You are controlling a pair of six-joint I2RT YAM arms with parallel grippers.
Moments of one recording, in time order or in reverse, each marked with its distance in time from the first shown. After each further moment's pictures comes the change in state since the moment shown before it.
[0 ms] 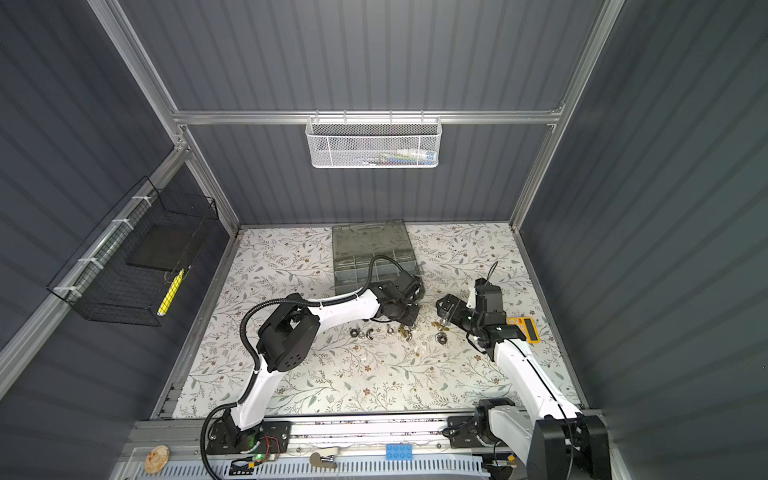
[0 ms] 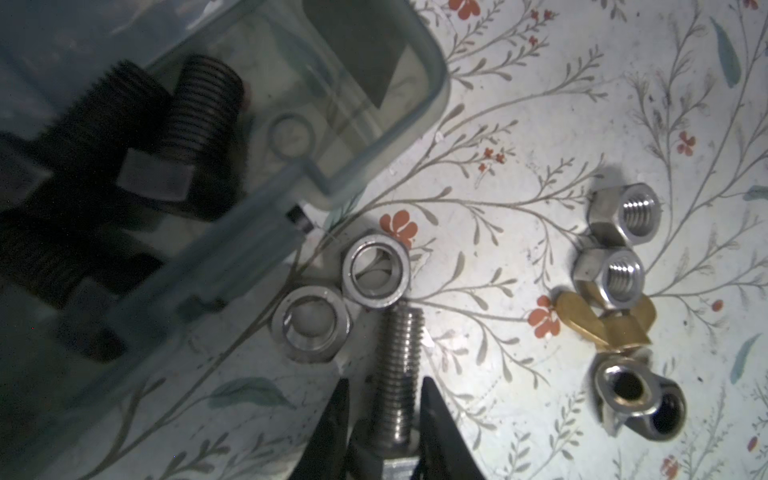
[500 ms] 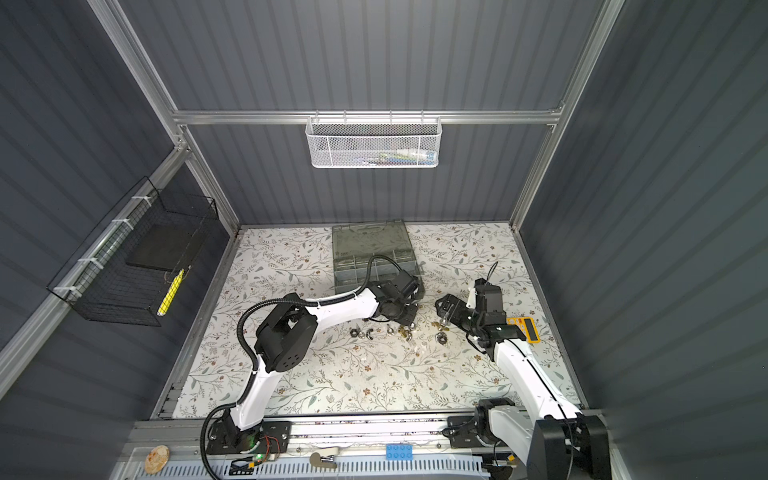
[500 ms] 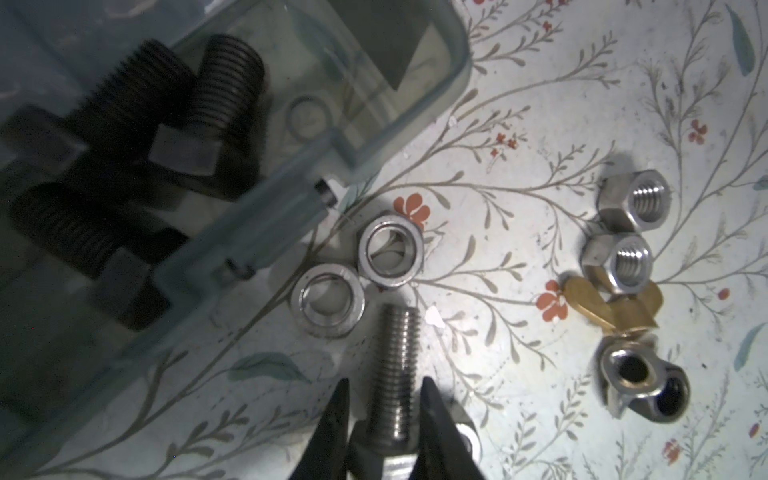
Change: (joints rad) left arm 0.000 -0.019 -0.002 -0.040 0.000 0.000; right arm 0.000 -0.002 0.000 -0.001 -0.020 0.017
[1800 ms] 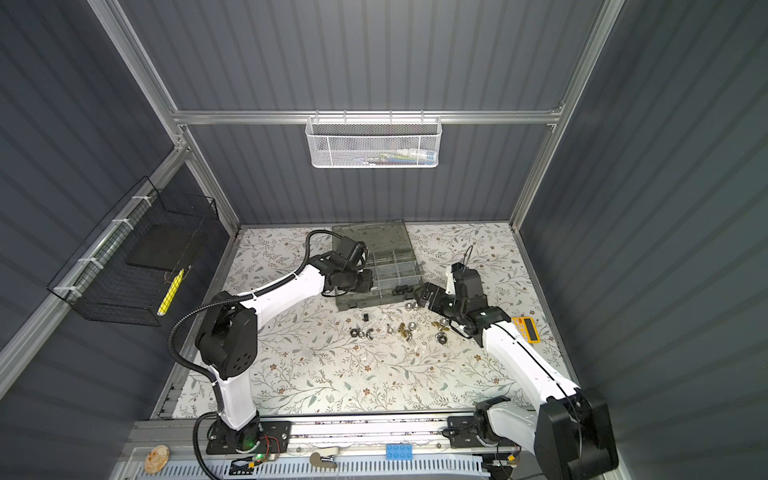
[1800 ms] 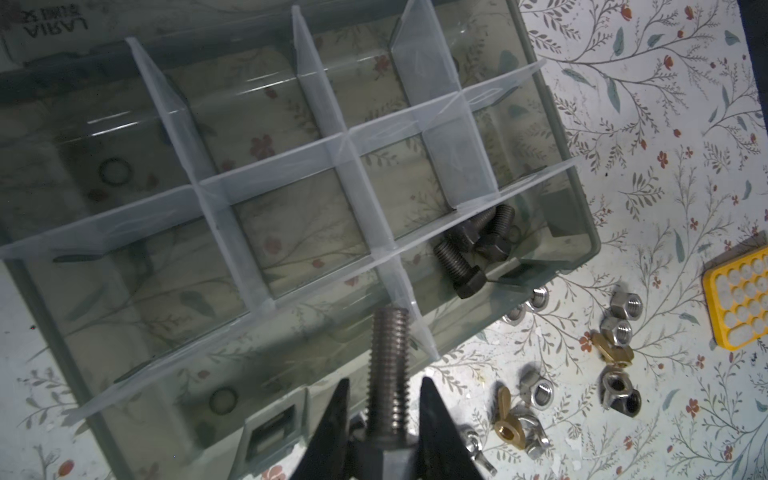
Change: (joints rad) left arm 0.300 -0.323 -0.200 -0.019 0.027 -0.042; right arm 0.235 0.143 0.191 0.016 0.047 0.026
